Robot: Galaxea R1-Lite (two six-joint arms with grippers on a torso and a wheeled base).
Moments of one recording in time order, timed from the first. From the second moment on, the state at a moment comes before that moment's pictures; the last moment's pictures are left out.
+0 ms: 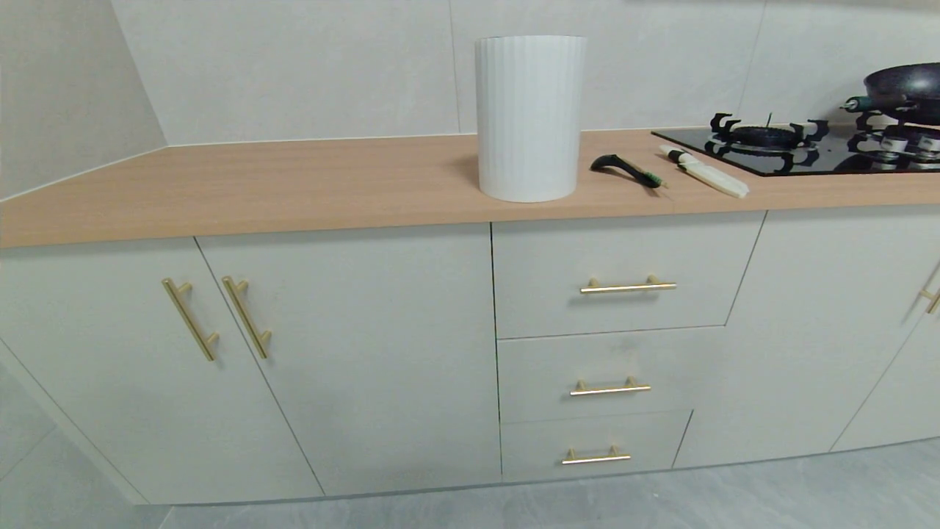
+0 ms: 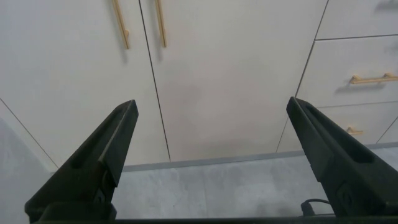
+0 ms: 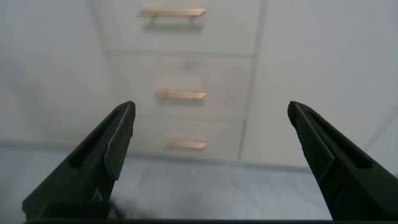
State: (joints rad) left arm 0.00 0.00 0.00 0.00 -0.02 0.01; right arm 0.02 0.15 -0.15 0.03 0.20 0.00
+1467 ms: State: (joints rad) left arm 0.00 0.00 0.00 0.00 -0.02 0.01; right arm 0.27 1.95 -0.77 -0.48 0.16 -0.01
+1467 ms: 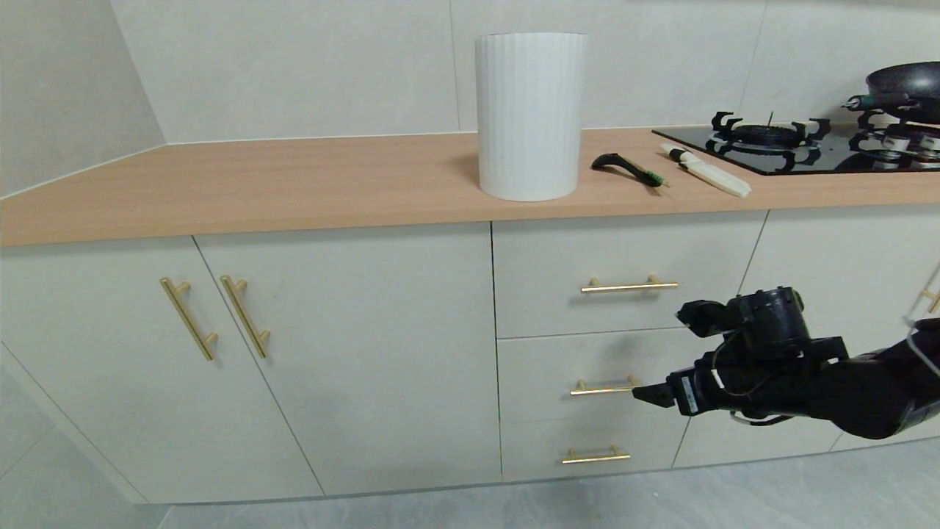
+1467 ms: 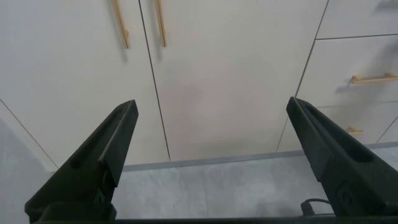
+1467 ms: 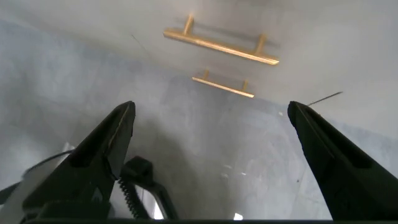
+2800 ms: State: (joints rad) left arm 0.00 0.00 0.00 0.00 -0.02 0.01; right arm 0.31 2.46 -0.96 -0.93 -0.15 0.21
